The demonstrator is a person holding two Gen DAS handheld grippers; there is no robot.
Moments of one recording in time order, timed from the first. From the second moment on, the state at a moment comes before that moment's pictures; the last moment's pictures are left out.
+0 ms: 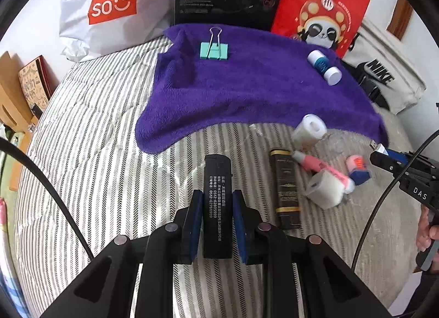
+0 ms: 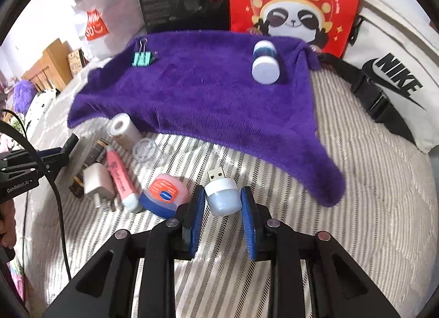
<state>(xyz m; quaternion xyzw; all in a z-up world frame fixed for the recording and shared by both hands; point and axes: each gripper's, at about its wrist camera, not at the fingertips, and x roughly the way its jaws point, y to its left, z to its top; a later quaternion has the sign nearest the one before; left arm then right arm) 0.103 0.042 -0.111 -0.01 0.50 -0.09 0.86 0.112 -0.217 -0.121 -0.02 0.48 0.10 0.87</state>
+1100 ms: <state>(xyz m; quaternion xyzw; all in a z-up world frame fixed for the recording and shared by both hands) 0.161 0.045 -0.047 -0.02 0.45 -0.12 0.88 0.138 -0.256 -0.051 0.02 0.45 0.07 0.89</state>
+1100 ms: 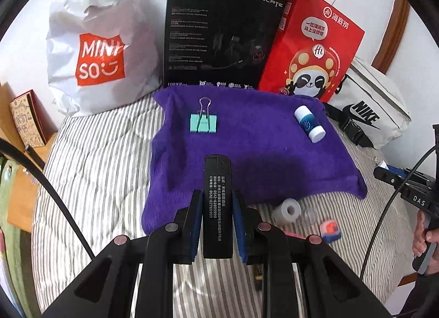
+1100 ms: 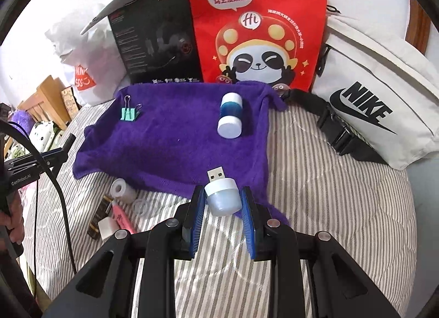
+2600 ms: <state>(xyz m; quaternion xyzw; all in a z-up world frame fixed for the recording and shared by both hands) 0.237 0.048 -0.085 -0.05 0.48 -0.12 0.87 0.244 -0.235 -0.130 -0.01 0.50 0.07 0.86</state>
